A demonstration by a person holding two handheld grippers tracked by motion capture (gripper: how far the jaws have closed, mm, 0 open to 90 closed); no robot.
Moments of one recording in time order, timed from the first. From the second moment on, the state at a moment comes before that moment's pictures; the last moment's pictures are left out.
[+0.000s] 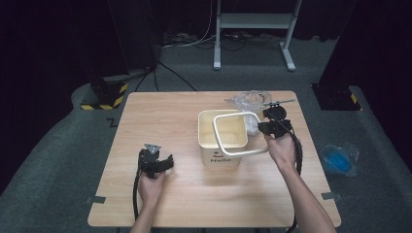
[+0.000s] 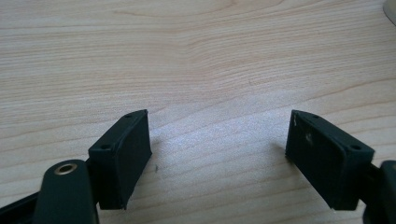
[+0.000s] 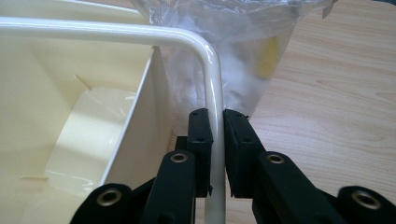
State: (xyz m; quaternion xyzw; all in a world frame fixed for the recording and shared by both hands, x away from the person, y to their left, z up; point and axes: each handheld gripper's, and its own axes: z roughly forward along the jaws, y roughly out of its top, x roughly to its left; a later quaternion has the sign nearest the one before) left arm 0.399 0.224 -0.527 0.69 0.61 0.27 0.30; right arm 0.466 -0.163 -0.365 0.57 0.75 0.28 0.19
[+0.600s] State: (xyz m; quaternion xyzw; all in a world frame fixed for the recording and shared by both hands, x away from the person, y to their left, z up) left arm 0.400 0.224 -0.527 0.69 0.61 0.27 0.30; right arm 0.479 -0.142 -0.364 0.57 0.75 0.26 0.20
